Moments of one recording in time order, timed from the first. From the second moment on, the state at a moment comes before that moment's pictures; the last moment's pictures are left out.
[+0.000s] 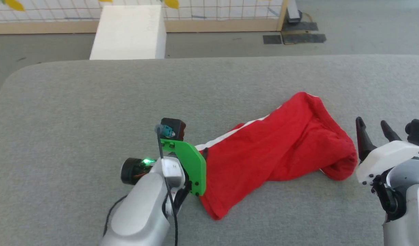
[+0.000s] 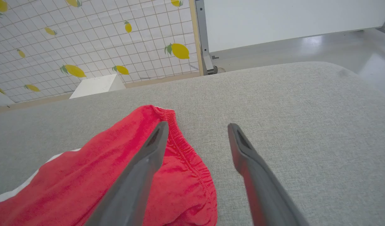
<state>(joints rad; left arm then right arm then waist) -0.45 0.06 -0.43 0.41 -0.42 0.07 0.40 -0.27 -0.05 -0.26 0.21 0.15 0.13 0.21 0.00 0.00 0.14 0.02</state>
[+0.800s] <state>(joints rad) -0.47 0.07 -0.38 0.49 -0.52 0.05 0.26 -0.29 -0.05 -0.21 0.21 0.16 0.13 0.26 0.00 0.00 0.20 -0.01</state>
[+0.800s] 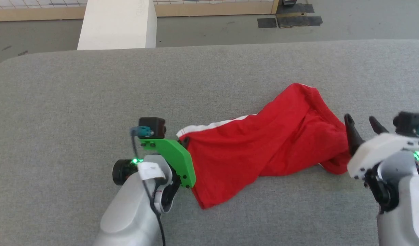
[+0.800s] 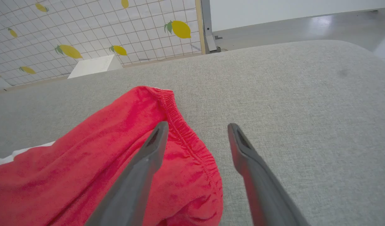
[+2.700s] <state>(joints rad) -0.76 0.18 -0.28 0.26 -0.72 0.03 0.20 -0.92 -0.20 0.03 0.50 0.55 0.13 0.54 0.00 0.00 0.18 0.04</state>
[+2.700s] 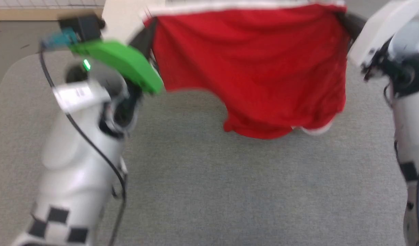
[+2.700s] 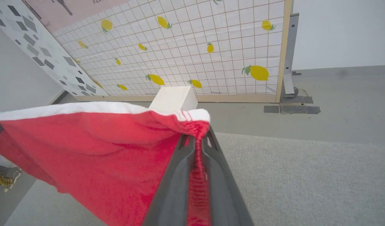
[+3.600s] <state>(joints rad) -1.46 0.21 -0.15 0.66 -0.63 0.08 -0.15 -1.48 -0.06 -0.01 0.73 0.46 0.13 0.16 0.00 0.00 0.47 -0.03</state>
